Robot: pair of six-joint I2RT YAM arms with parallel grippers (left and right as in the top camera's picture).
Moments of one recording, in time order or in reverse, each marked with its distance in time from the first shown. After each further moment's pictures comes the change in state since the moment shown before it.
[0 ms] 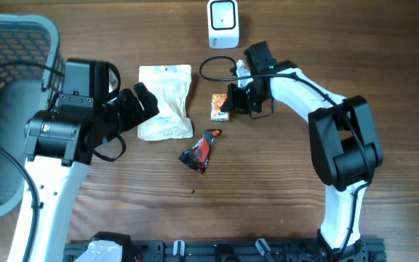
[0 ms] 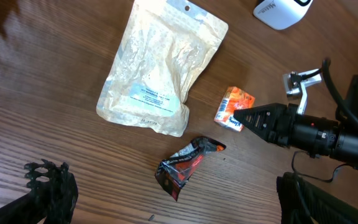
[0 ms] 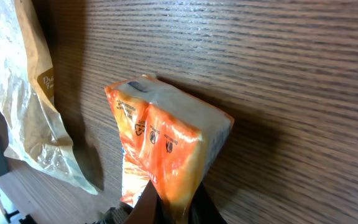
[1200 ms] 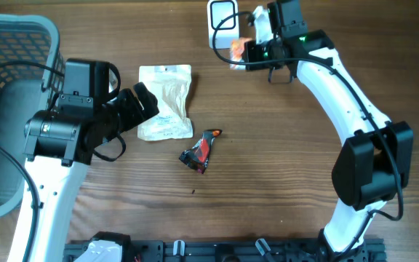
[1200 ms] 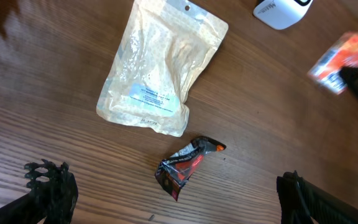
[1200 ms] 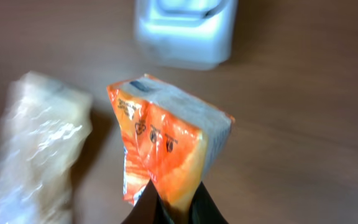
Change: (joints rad) left arm 0.000 0.000 0.000 0.000 0.000 0.000; right arm -0.055 -0.182 0.222 -0.017 0.399 -0.195
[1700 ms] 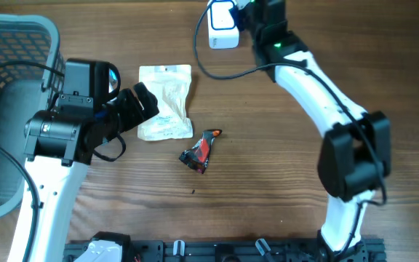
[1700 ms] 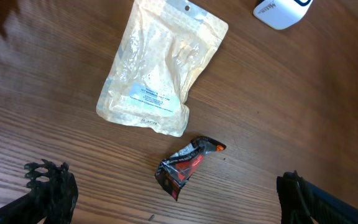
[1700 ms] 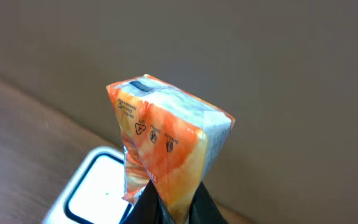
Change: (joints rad) left arm 0.000 0.000 0.000 0.000 0.000 0.000; right arm 0.088 0.101 0.006 0.735 0.325 -0.607
